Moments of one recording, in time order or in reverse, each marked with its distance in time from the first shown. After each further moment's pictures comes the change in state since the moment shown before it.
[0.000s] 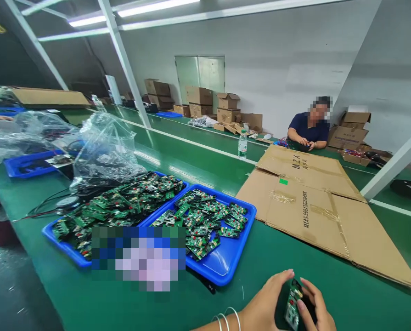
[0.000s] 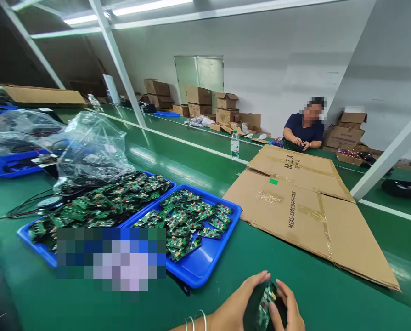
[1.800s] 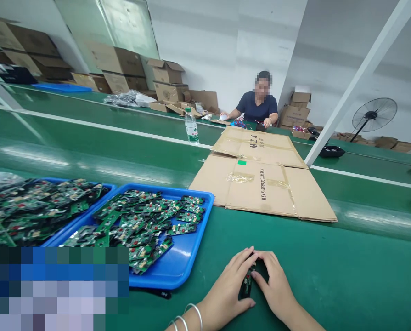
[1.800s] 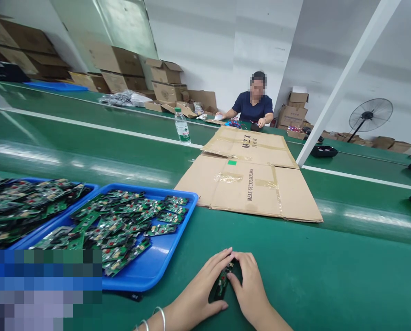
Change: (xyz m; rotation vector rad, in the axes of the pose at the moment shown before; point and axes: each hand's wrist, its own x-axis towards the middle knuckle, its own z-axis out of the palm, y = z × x) left_hand -0.002 0.036 -0.009 0.209 -0.140 -0.140; right_hand 0.001 -0.034 -0.020 -0.033 -0.267 -0.256
